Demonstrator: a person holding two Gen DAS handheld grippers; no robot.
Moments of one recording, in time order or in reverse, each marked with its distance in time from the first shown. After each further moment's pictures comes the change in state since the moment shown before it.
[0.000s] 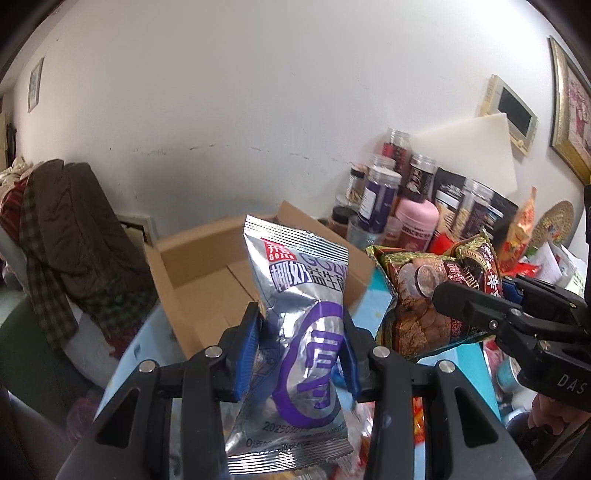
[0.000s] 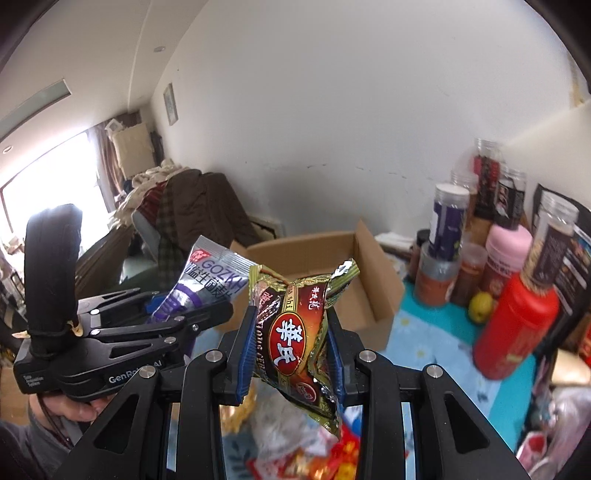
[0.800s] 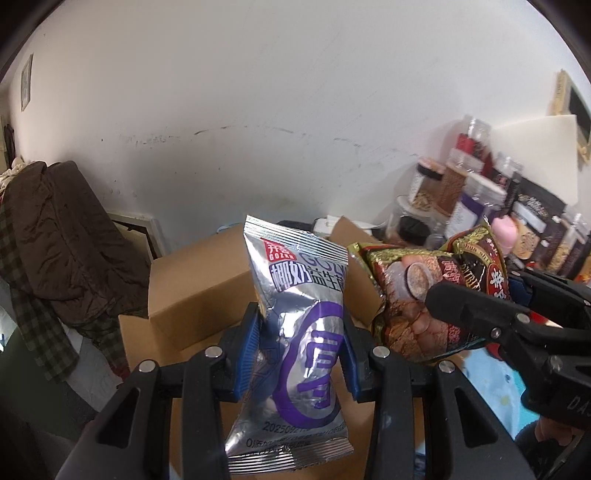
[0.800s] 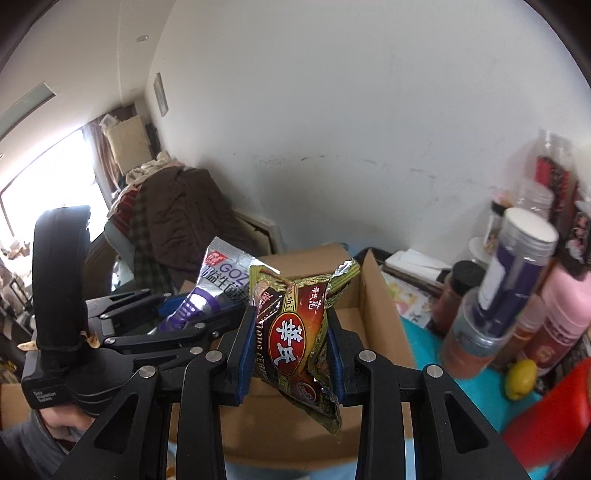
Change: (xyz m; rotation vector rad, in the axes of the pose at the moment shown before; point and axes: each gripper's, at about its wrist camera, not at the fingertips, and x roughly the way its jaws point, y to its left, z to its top) left arm 0.152 0.058 0.070 0.001 0.101 0.083; right arm 0.158 -0.051 0.068 0.016 0.089 0.052
